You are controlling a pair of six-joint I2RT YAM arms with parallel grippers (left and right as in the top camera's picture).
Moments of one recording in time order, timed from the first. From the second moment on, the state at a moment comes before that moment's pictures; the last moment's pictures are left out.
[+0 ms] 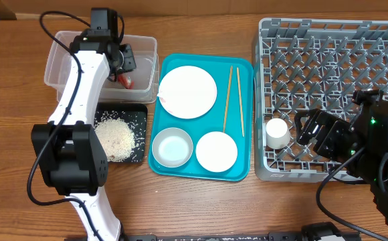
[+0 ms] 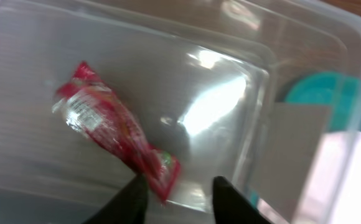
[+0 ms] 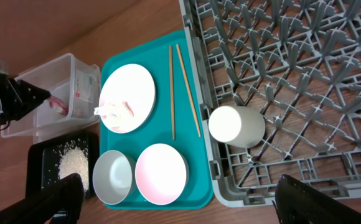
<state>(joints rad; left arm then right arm) -0.03 2.04 1.78 -0.85 -0.04 -0.26 0.14 0.96 1.45 -1.29 -0.12 0.54</state>
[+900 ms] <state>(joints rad) -0.41 2.25 1.80 -1.01 -0.17 -0.52 0.14 0.96 1.45 -1.29 -0.12 0.54</state>
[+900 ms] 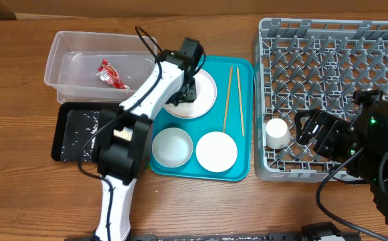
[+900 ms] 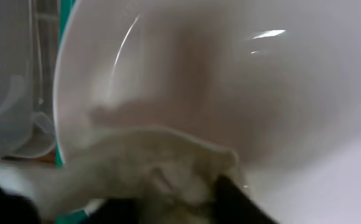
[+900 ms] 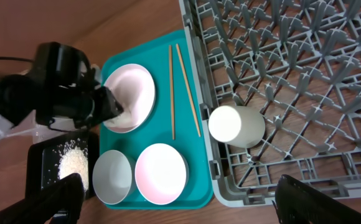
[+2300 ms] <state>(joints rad) -0.18 1.69 2.17 -1.55 -0.16 -0.28 0.14 0.98 1.45 -1.29 -0.12 0.49</state>
